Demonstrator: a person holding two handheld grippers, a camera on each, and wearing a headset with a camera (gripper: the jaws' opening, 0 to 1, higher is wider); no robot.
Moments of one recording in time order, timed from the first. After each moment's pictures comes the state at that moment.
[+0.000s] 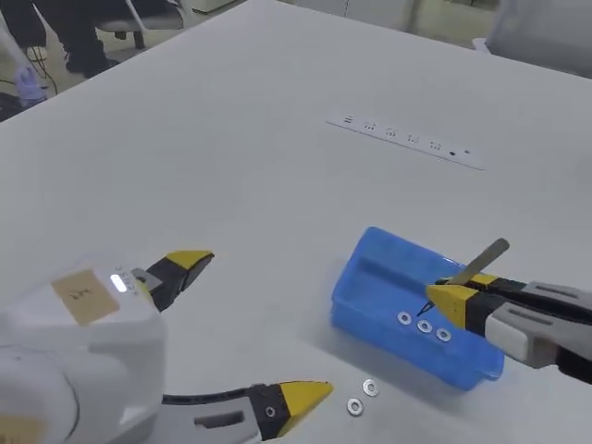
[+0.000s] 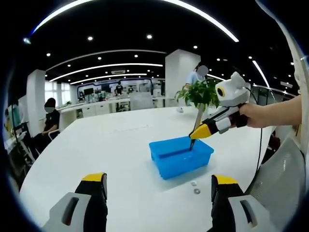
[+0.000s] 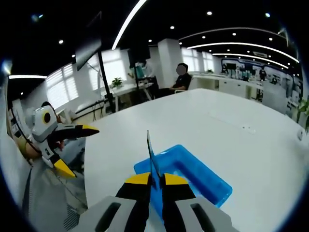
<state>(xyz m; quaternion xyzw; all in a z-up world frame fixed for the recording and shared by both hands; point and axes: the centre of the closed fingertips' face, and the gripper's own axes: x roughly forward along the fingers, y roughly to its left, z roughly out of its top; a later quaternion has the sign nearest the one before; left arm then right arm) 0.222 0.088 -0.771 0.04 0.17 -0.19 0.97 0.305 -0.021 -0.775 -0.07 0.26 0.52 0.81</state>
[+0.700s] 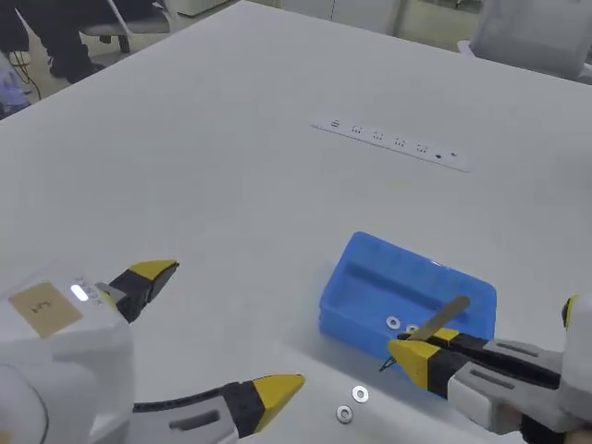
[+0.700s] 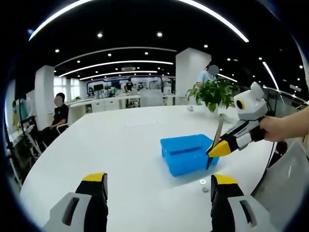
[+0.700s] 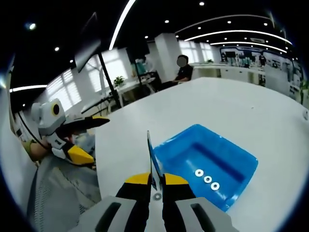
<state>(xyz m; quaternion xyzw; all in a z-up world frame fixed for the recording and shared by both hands) 0.224 0.110 -0.778 0.03 0.19 -0.14 0.97 0.267 -0.007 -0.809 -0.03 0.30 0.53 0.79</state>
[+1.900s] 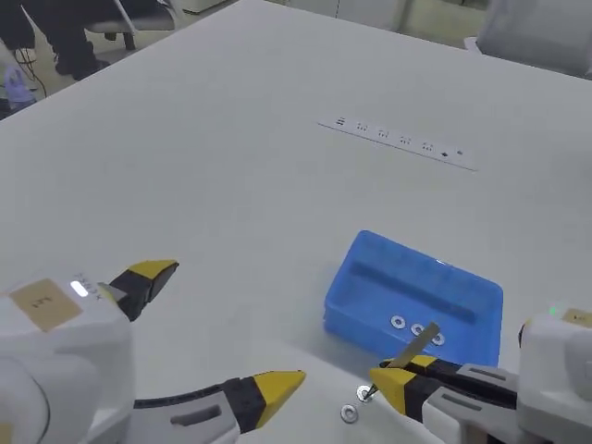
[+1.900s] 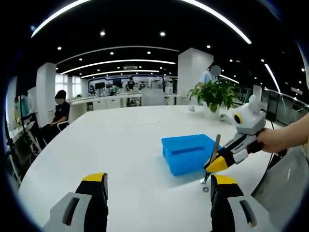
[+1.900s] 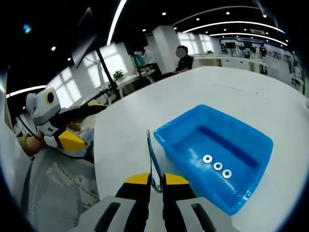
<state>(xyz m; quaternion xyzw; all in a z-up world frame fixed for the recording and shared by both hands) 0.225 0.115 -0.780 0.02 0.19 -0.14 0.97 0.257 0.000 -0.841 -0.03 0.34 0.54 0.77</state>
